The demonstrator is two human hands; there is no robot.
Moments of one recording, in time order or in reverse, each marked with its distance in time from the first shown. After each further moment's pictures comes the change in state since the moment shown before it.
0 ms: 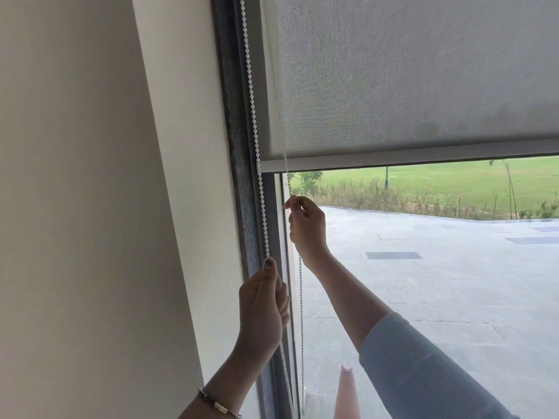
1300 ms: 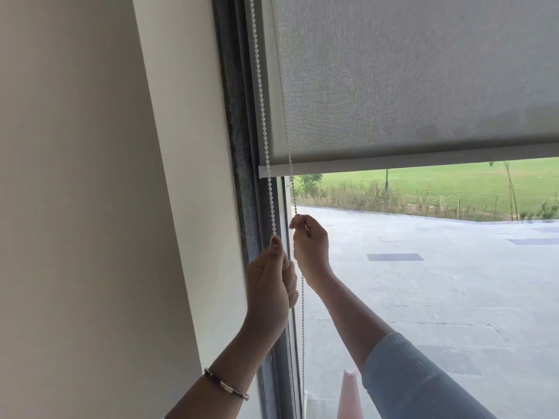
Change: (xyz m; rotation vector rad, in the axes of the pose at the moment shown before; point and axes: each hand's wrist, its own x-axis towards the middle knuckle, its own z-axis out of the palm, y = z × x) left_hand 0.028 0.012 0.011 0.062 -0.004 0.088; right_hand -0.010 0.034 -0.003 -0.139 0.069 -0.049
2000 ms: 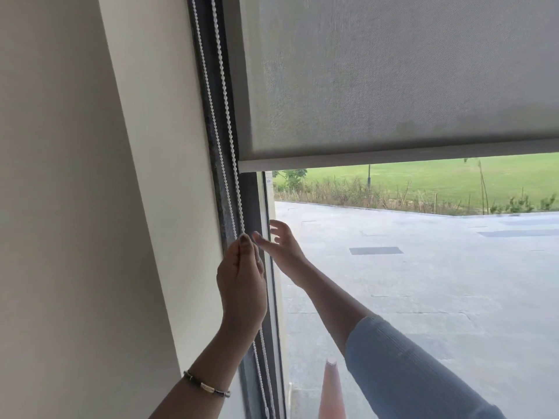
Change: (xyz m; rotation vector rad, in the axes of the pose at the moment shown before) left_hand 0.005 -0.014 0.001 0.131 0.233 0.074; right_hand -0.004 0.009 -0.014 -0.181 -0.349 0.264
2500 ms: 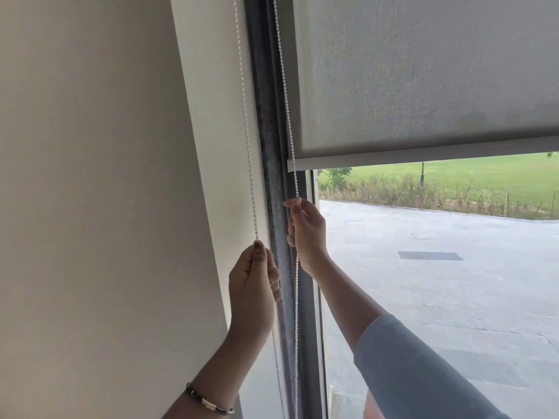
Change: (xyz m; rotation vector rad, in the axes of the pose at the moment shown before) left_hand 0.004 0.016 -0.057 -0.074 -0.054 -0.051; right_hand 0.020 -0.032 0.060 0.572 0.071 -0.214
